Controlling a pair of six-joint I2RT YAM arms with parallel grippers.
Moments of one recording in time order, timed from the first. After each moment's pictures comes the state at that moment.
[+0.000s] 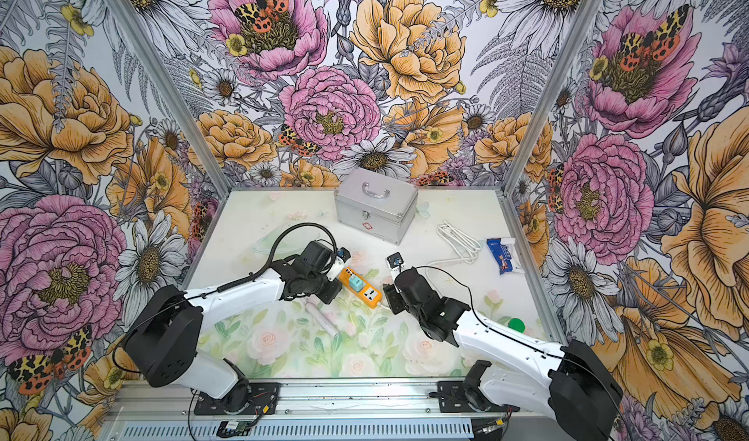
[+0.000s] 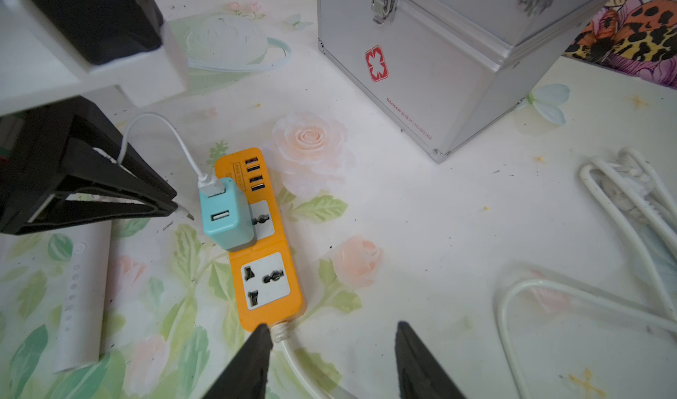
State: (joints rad) left arm -0.67 1.53 0.91 -0.46 0.11 0.02; right arm 0.81 1.10 0.58 -0.15 0.24 0.20
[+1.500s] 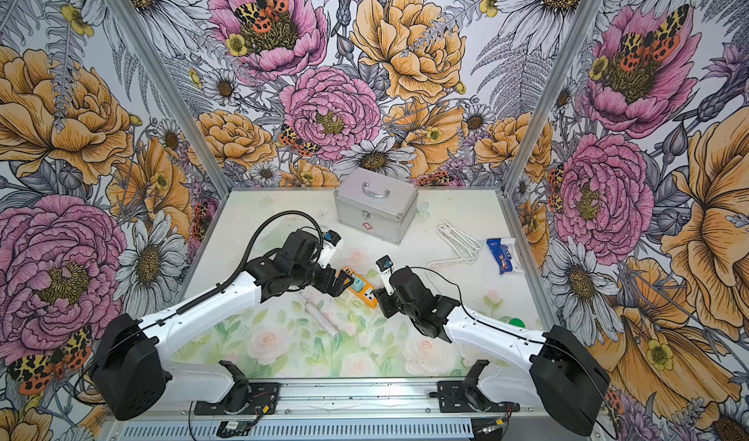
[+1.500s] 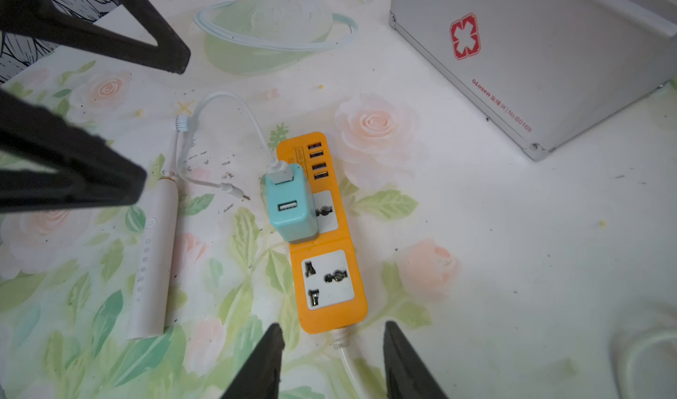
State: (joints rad) left arm -0.64 1.31 0.95 -0.49 0.14 -0.17; right arm 0.82 1.20 0.58 -0.04 0.03 0.18
